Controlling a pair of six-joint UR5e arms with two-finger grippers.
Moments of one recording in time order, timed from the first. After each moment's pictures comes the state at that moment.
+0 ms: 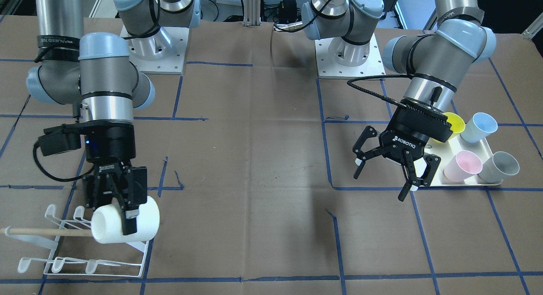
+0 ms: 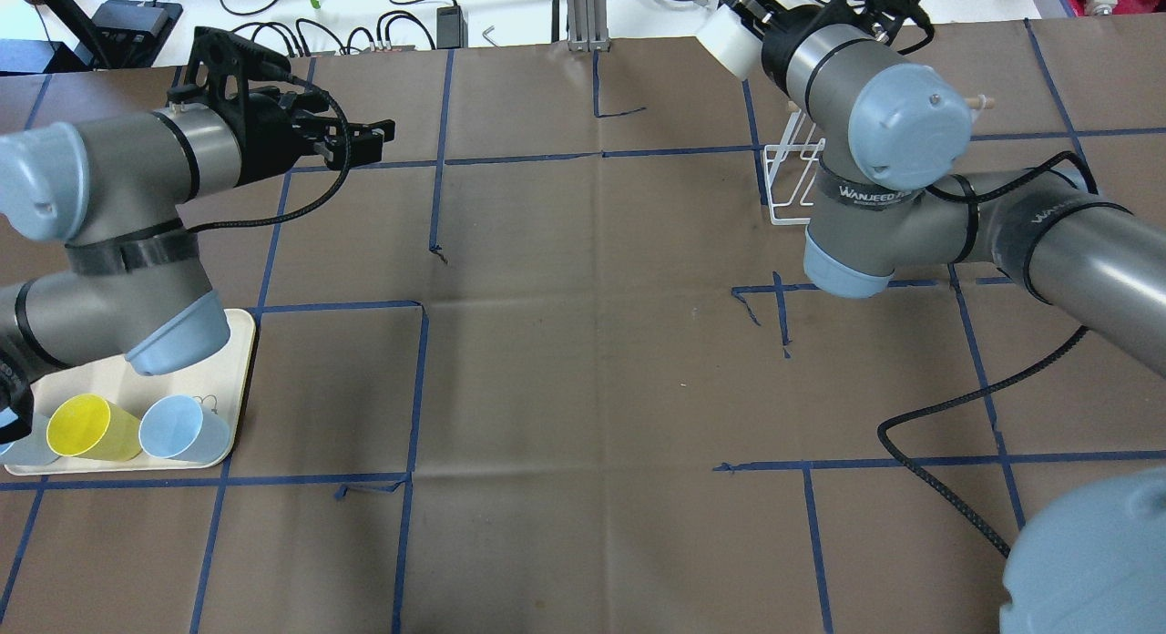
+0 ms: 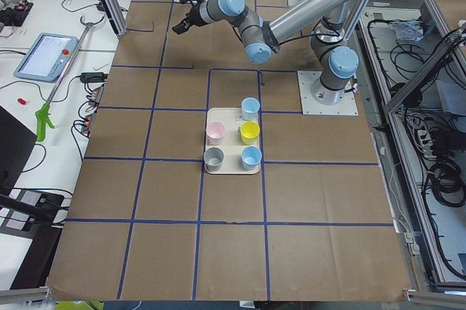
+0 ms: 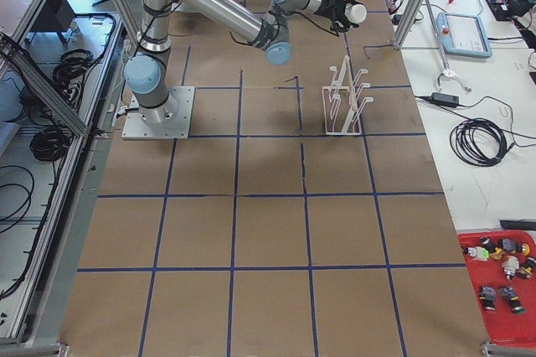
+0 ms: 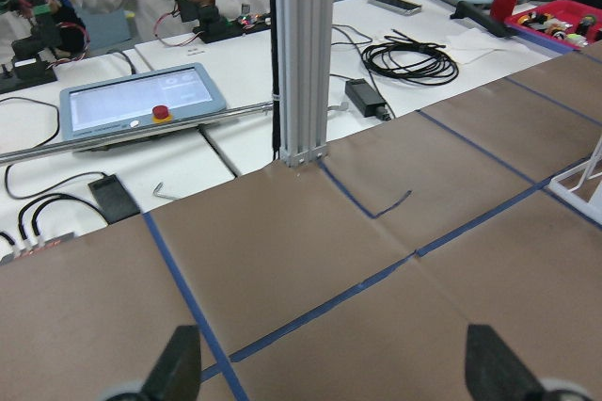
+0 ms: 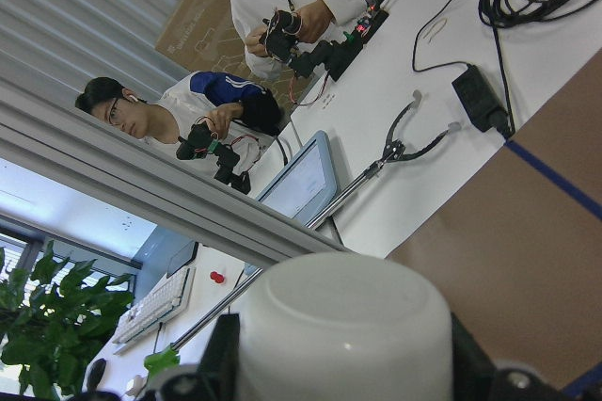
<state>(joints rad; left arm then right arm) -1.35 -1.71 -1.95 -0.37 1.06 0.53 1.55 -1.20 1.88 -3.39 -1.44 0.54</state>
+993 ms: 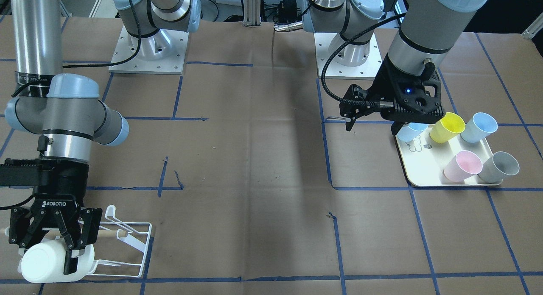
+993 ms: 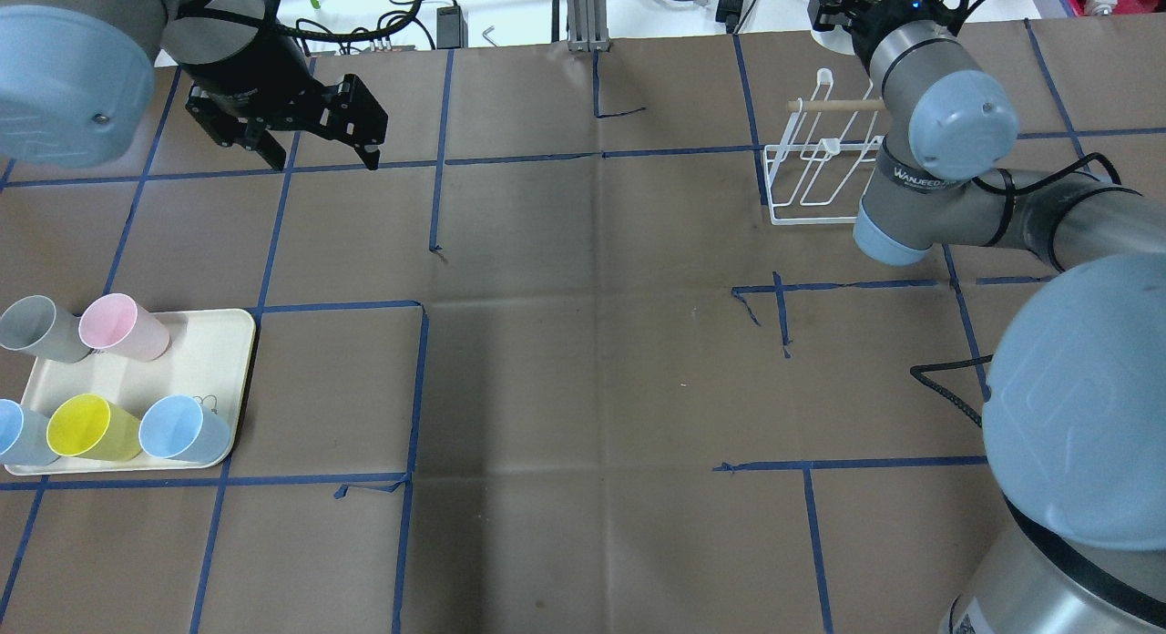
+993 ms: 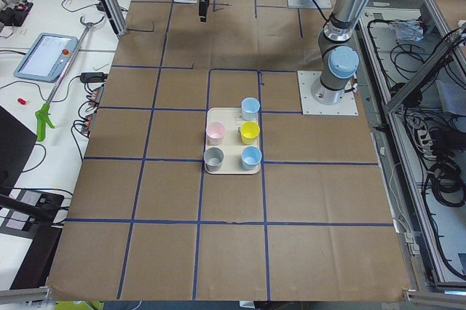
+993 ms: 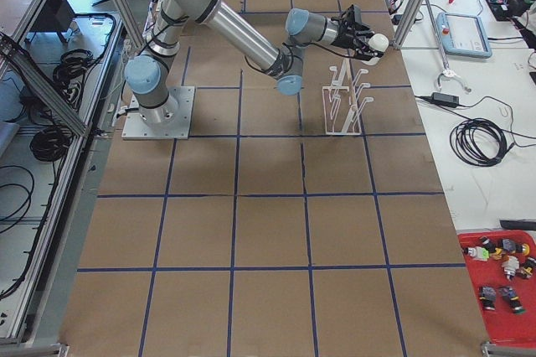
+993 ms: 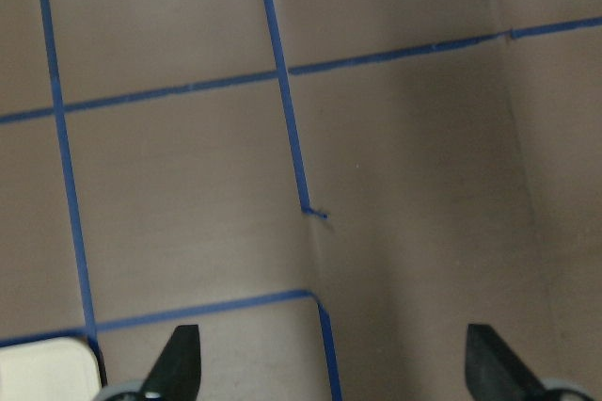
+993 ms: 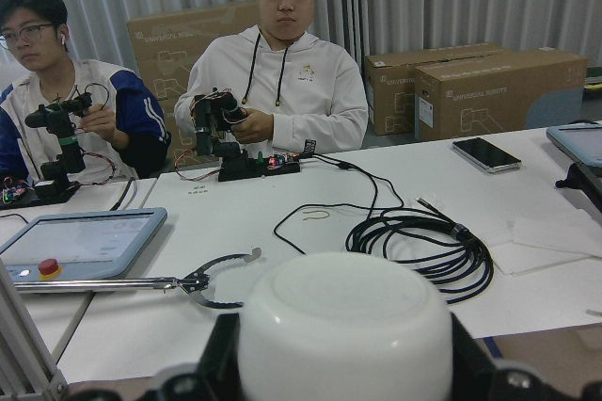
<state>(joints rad) -1.56 -1.64 -1.54 -1.49 1.55 0.05 1.44 -1.03 1.80 -3.61 -1.46 0.07</state>
